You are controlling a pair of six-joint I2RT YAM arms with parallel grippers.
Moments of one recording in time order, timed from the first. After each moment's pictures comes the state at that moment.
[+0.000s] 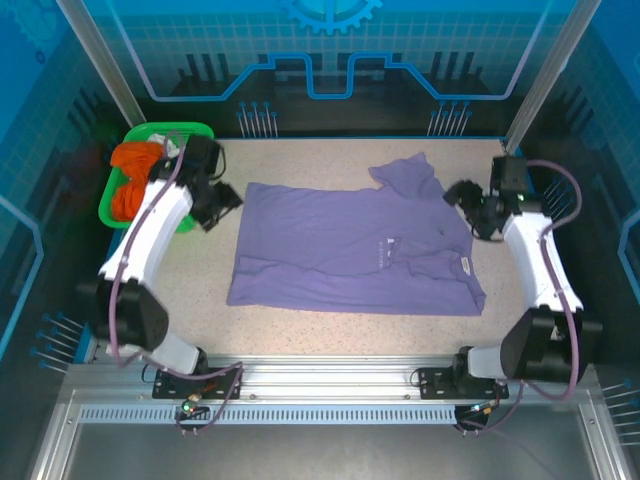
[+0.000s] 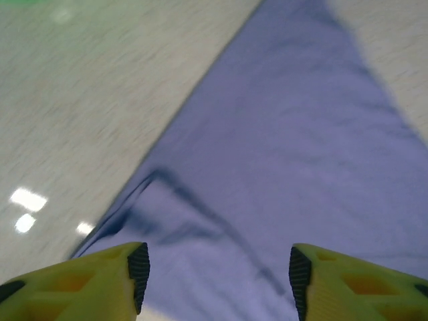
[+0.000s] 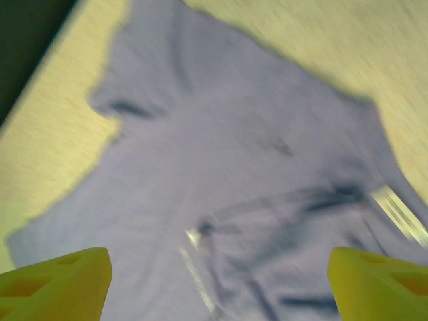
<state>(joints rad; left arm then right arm) -0.10 1.63 1.61 -1.16 0.02 -0.83 -0.11 1.41 1.28 -0.80 -0.15 0.68</state>
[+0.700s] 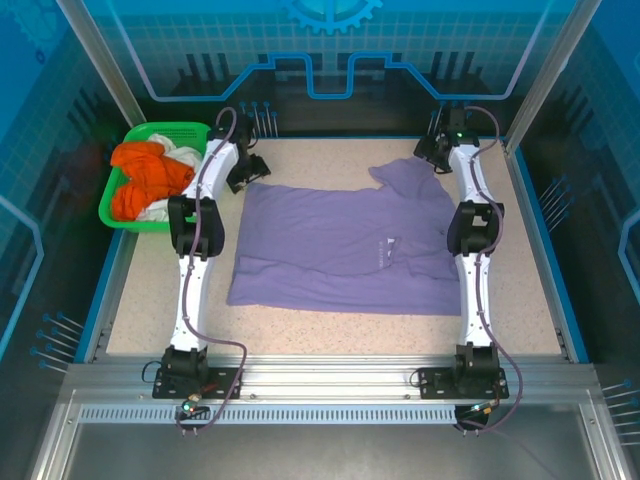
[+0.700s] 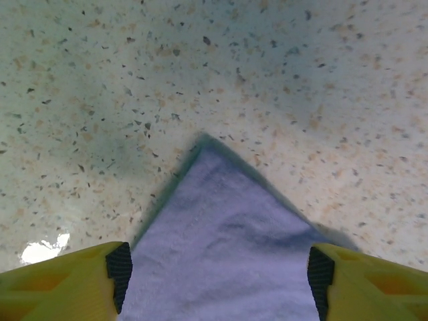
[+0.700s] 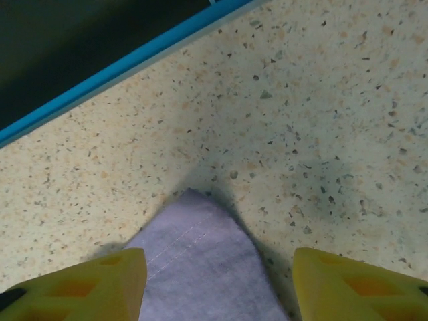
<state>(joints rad) -0.06 2.59 2.49 -1.19 0.01 -0.68 -0.05 2.80 2.73 -0.87 -0.11 0.43</state>
